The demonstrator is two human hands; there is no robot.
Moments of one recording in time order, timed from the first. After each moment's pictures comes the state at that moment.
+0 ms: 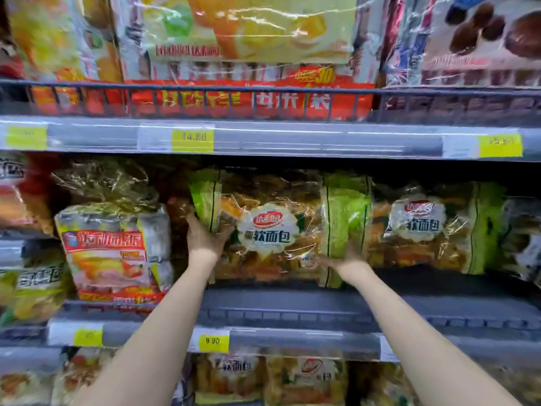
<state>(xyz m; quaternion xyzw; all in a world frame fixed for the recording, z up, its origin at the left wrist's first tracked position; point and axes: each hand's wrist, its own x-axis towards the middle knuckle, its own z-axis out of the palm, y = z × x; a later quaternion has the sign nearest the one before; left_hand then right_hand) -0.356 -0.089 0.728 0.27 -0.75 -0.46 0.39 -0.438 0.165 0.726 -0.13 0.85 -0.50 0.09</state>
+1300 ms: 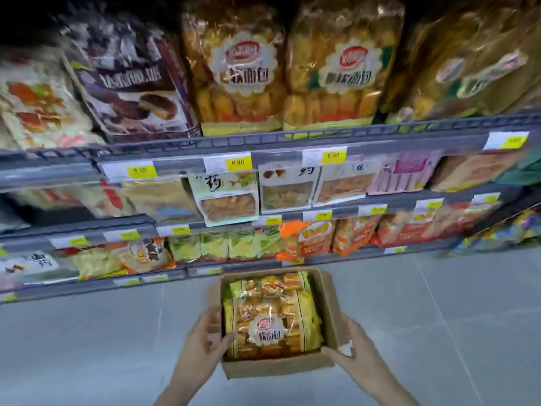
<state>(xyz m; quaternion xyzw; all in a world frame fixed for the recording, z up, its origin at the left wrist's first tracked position) 0.043 -0.011 0.236 0.28 -0.82 -0.49 -0.10 -0.041 0.270 0.258 0.04 0.85 -0.39 0.36</state>
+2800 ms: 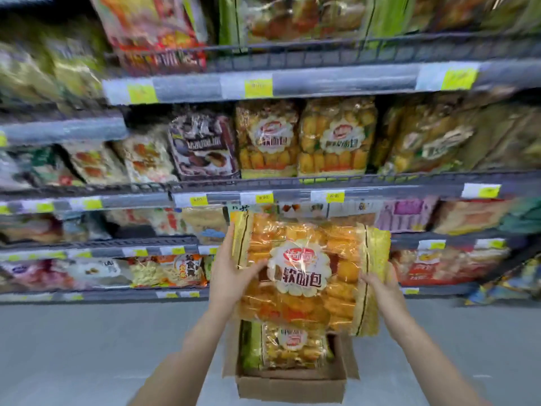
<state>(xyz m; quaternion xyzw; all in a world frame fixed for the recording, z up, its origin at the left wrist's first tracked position) -0.011 0.020 0.393 0.26 -0.84 -0.45 0.18 -0.100 0.282 0.382 0.06 0.76 -0.62 0.18</state>
